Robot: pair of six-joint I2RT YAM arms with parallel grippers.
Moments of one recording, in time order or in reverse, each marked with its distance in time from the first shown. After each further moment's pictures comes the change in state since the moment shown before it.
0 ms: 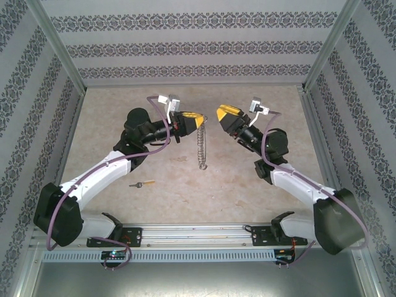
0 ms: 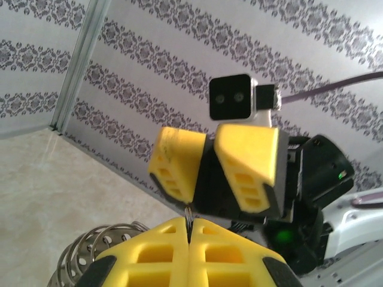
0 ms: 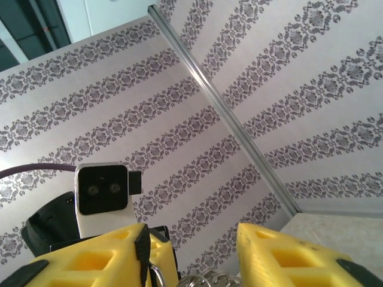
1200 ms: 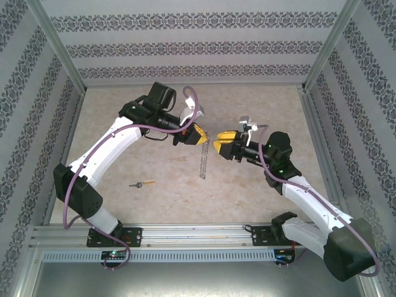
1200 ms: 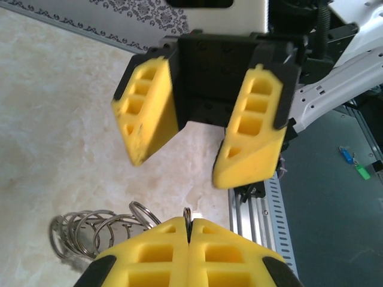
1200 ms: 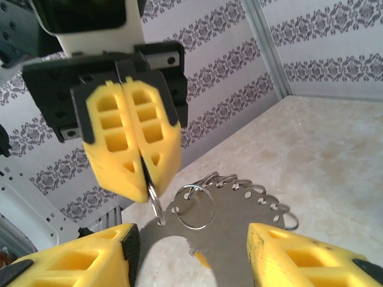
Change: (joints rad) left arm 0.000 0.282 0.647 -1.325 0.272 0.887; right arm -0.026 -0.208 -0.054 -0.591 -0.342 -0.378
